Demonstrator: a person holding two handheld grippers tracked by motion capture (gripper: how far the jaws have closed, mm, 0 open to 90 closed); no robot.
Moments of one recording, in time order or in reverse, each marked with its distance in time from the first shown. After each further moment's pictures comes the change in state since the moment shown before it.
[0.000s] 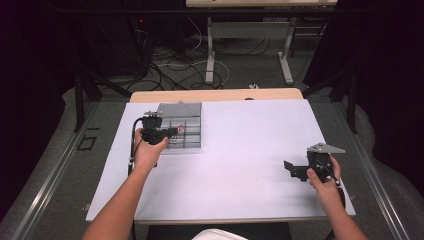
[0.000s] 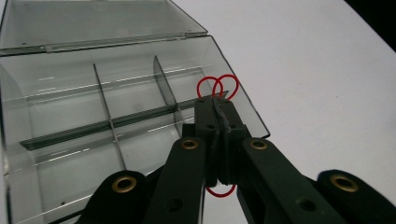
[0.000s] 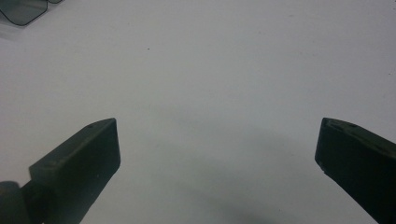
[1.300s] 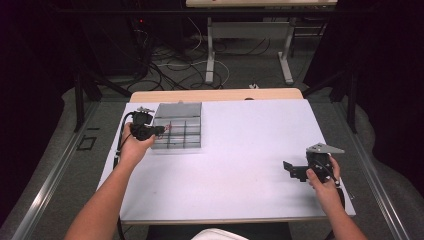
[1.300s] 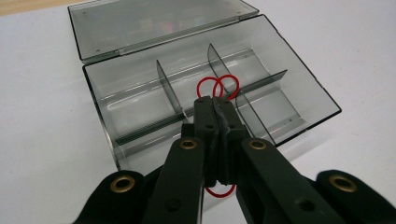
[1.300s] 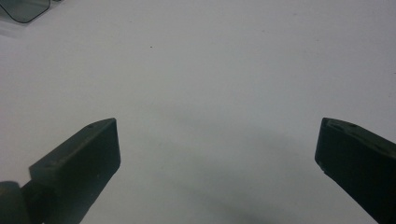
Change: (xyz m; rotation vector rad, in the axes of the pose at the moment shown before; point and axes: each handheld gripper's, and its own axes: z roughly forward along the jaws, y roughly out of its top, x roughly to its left) left arm 0.034 0.010 -0.008 0.085 0.094 0.139; right arm 0.001 -0.001 0.001 0.005 0.007 -0.009
